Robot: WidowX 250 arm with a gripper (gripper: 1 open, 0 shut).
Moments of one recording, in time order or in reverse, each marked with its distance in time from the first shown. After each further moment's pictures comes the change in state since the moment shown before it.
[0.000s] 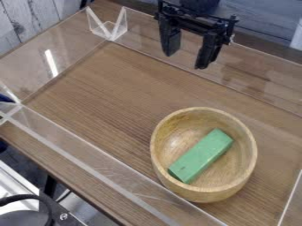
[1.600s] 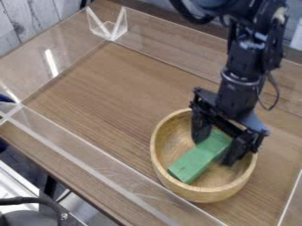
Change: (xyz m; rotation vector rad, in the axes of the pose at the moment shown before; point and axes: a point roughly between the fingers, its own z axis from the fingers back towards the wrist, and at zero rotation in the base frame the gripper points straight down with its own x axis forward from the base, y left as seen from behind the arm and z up) arm -0.040 -0.083 -0.090 0.000 0.108 -0.246
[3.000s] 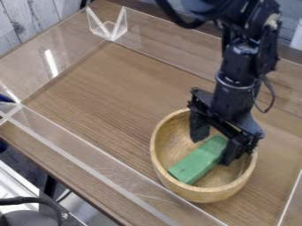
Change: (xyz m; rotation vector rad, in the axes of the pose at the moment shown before) arm 0.000 0.003 0.003 0.022 -0.080 -0.029
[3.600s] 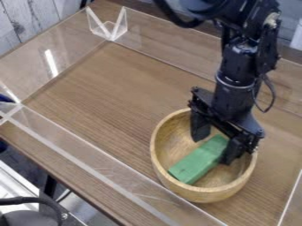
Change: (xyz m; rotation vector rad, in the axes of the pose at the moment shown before) arm 0.000 0.000 -0.002 -0.001 -0.006 -0.004
